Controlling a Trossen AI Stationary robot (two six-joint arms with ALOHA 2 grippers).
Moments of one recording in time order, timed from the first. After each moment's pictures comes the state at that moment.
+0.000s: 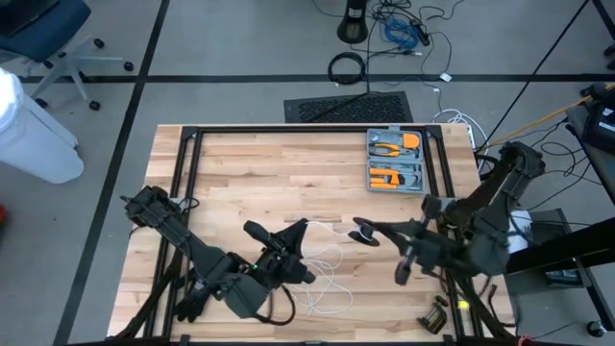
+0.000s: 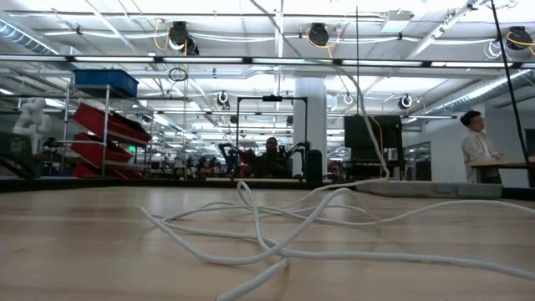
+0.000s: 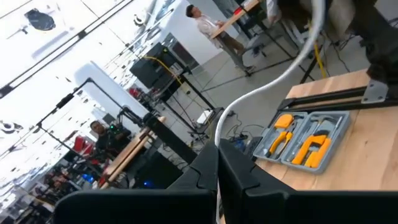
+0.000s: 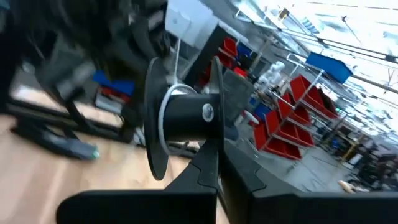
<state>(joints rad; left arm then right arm) -0.64 1.87 1.81 0.02 -1.57 0.65 0.89 1.22 1.17 0.10 1.28 -0.52</state>
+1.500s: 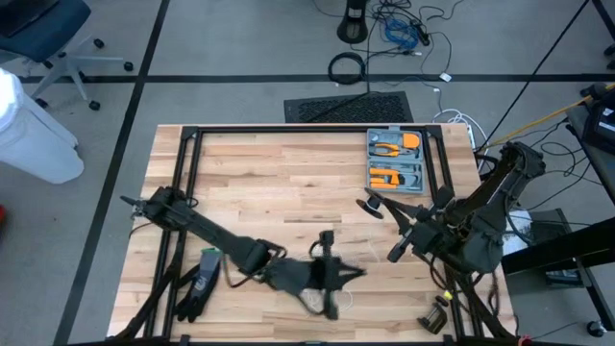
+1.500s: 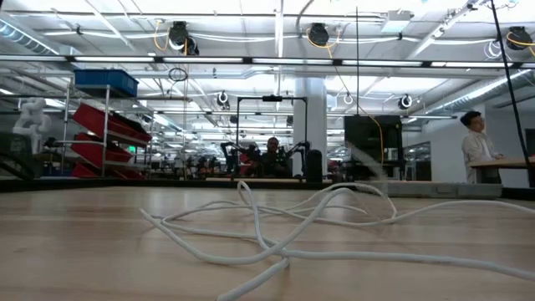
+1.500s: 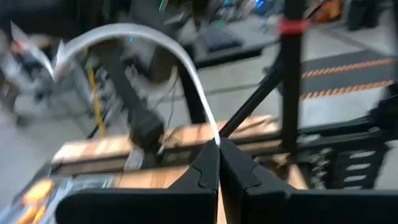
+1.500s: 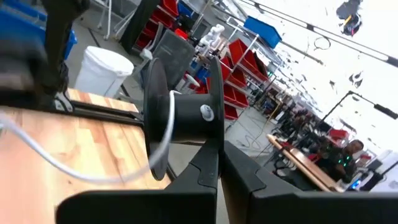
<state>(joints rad) -0.51 1.95 1.81 0.01 -0.53 0.12 0.85 1.22 1.17 0.03 1.56 -0.50</state>
